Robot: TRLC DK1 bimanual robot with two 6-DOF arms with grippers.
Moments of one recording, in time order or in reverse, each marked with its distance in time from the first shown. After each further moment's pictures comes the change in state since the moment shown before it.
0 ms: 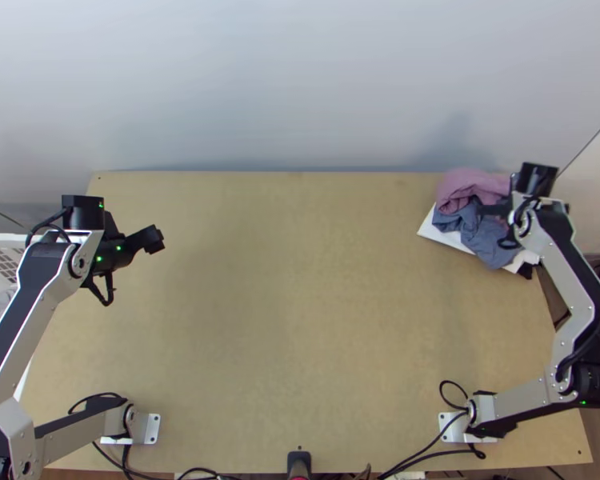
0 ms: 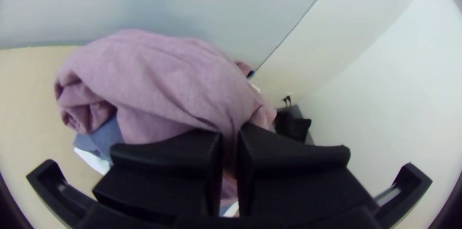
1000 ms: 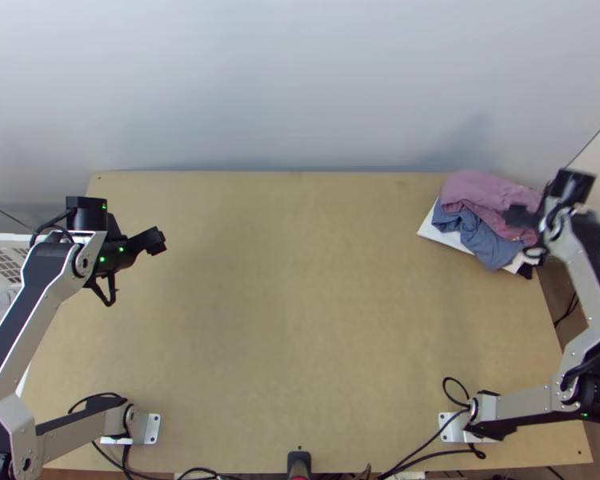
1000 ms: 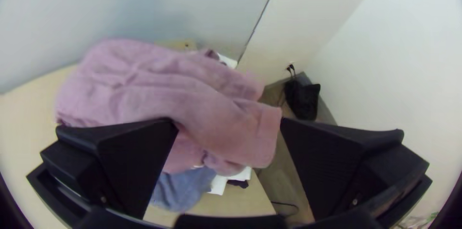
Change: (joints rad) left arm 0.000 0.014 -0.019 0.014 0.000 0.000; right arm -0.134 -0.056 0.034 -0.170 -0.095 0.161
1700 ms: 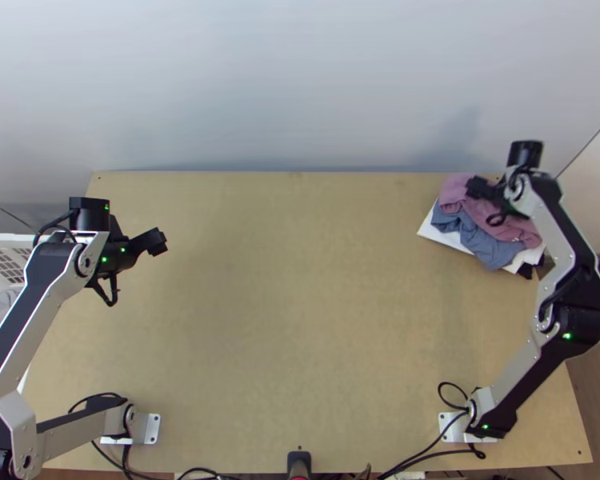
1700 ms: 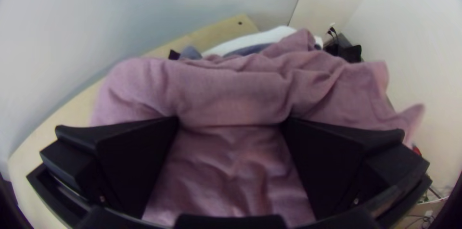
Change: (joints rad) left arm 0.000 0.012 -0.009 0.008 -0.003 -0.013; right arm 0.115 0.391 0.299 -0.088 -0.101 0.343
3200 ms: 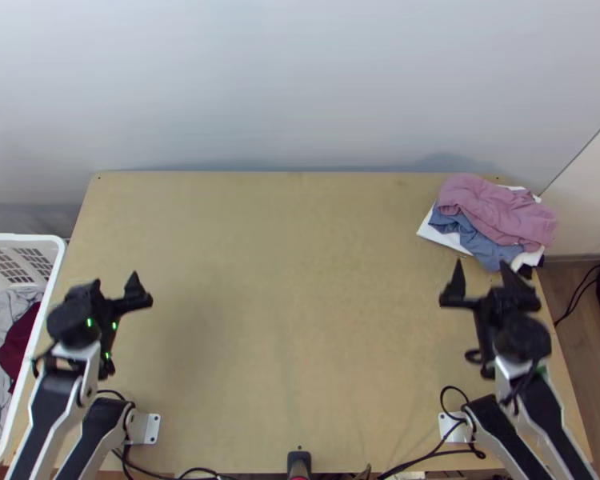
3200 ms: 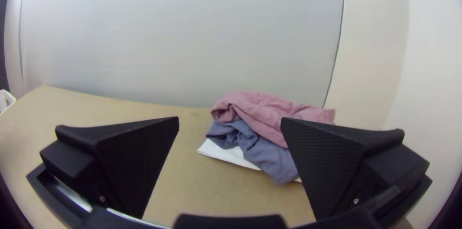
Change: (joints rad) left arm -0.083 -0.781 -0.694 0.510 -0.324 0.280; right arm 0.492 -1.495 -1.273 0.599 0.221 -0.314
